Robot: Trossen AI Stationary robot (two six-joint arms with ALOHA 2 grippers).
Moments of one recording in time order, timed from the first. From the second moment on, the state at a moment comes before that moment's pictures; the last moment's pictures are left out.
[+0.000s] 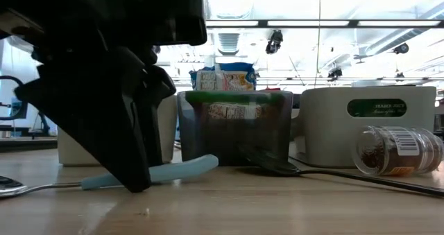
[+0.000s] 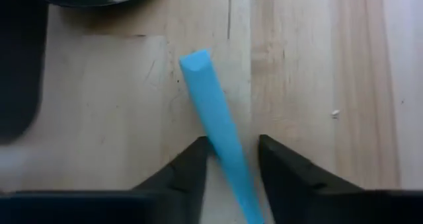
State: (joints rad) left arm -0.55 2.08 1.31 -0.47 -0.16 -0.53; right arm 0.67 1.41 1.30 -0.79 0.60 1.28
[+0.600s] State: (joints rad) left arm -0.55 2.01 1.30 -0.51 -0.08 -0.50; right arm 0.67 1.41 1.30 -0.80 0.60 1.28
